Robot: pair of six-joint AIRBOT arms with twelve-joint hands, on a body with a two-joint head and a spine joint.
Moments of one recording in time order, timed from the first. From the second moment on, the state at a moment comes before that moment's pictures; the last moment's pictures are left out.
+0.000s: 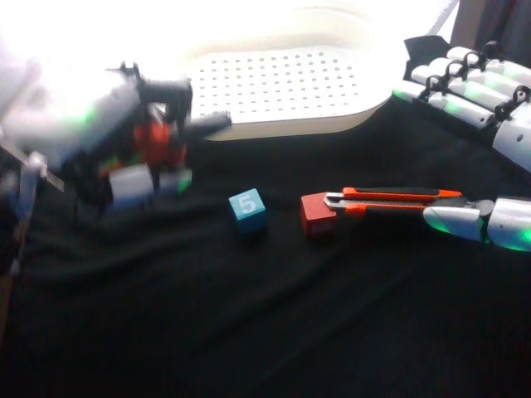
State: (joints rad) left arm 0.78 -0.97 1.00 -0.33 -0.96 1.35; right arm -0.91 -0.84 0.90 0.16 0.82 -1.12
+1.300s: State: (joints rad) left arm 0.51 -1.25 1.40 -0.45 -0.41 1.31; right arm -0.92 -0.90 0.93 0.14 0.81 -1.10
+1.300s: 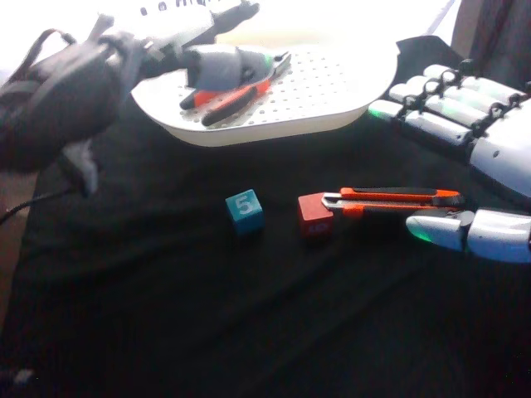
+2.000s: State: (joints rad) left arm 1.08 -0.90 0.92 -0.33 -1.29 1.12; right arm -0.84 -1.09 1.11 0.19 0.60 -1.10
